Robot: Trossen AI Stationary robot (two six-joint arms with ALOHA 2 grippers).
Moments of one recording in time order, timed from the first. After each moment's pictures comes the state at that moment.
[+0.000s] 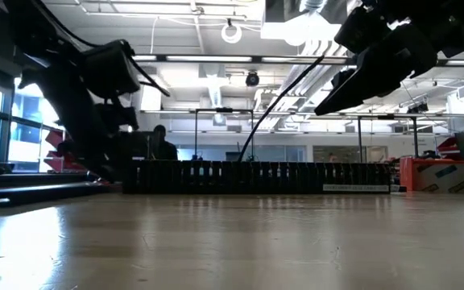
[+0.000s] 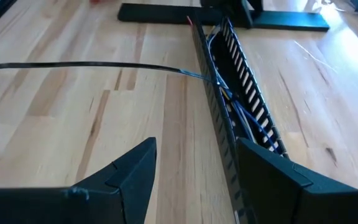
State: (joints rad) left arm 0.07 1.46 0.47 -0.19 -0.58 -0.82; right arm 0.08 1.17 0.51 0.07 0.05 0.00
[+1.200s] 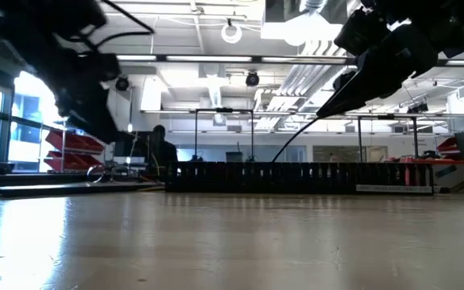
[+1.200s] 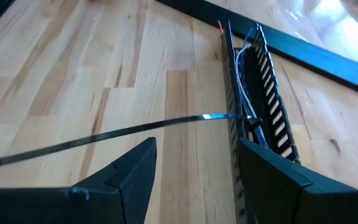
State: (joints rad) left arm -0.09 1.02 0.49 -0.44 -0.47 -0.61; right arm 0.08 1.17 0.51 0.05 0.05 0.04
